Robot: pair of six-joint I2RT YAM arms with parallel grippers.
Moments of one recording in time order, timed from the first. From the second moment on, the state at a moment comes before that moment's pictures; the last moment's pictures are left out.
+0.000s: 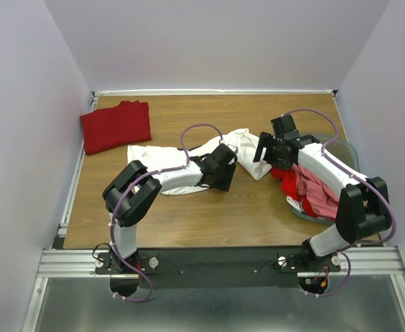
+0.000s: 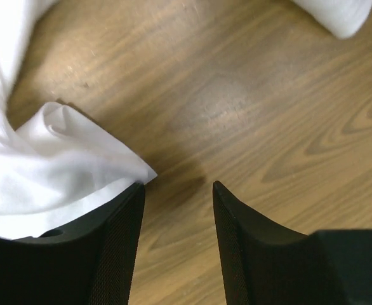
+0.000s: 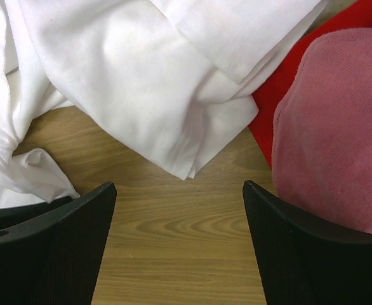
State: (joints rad) left arm -0.86 1.86 1.17 -0.28 -0.01 -0.44; right arm 0.32 1.53 1.10 -0.58 0.05 0.55
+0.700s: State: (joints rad) left arm -0.86 1.80 1.19 -0.32 -0.07 -0.43; right arm 0.31 1.51 1.06 -0.57 0.03 0.56
